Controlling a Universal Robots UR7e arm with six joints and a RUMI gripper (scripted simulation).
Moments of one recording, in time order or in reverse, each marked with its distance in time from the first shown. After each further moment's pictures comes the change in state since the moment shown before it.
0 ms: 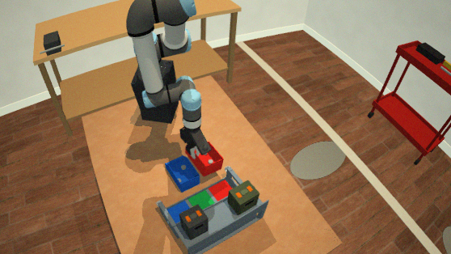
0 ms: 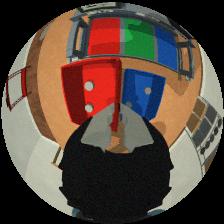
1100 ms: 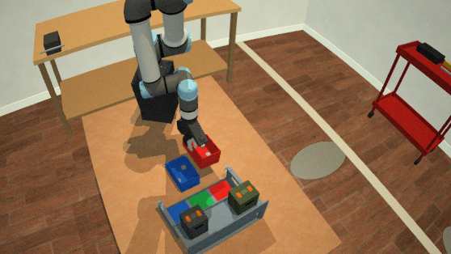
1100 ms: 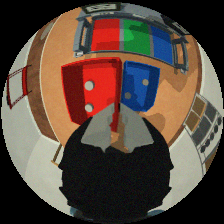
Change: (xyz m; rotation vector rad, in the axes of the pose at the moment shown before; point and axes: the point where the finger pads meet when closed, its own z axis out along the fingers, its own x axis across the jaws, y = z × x) arm -0.001 0.023 -0.032 0.000 0.000 0.000
